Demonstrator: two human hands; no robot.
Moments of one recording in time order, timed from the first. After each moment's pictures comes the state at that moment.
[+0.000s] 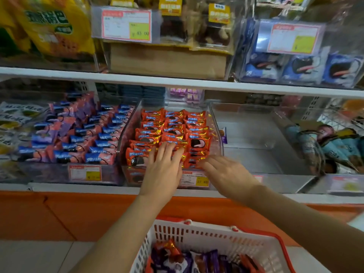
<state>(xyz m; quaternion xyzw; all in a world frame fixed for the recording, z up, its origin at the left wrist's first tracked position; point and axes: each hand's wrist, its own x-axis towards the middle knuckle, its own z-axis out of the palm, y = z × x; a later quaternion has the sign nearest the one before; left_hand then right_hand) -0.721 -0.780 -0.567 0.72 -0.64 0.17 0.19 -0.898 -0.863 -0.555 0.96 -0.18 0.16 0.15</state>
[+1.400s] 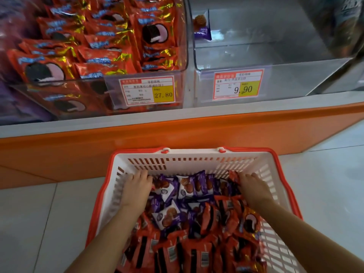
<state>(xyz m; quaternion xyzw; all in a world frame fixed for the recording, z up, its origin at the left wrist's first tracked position) -0.747 -0.716 -0.814 0.70 -0.68 -0.02 -0.21 -1.054 -0.815 -0.836 0.79 -0.58 -0.18 -0.11</state>
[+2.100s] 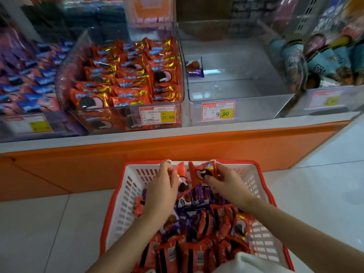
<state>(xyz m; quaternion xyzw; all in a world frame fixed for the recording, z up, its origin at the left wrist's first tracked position) -0.823 -0.712 -0.707 0.76 -0.55 -0.16 0.31 -0.997 -0.777 -0.687 0.68 -0.52 0.16 -0.49</state>
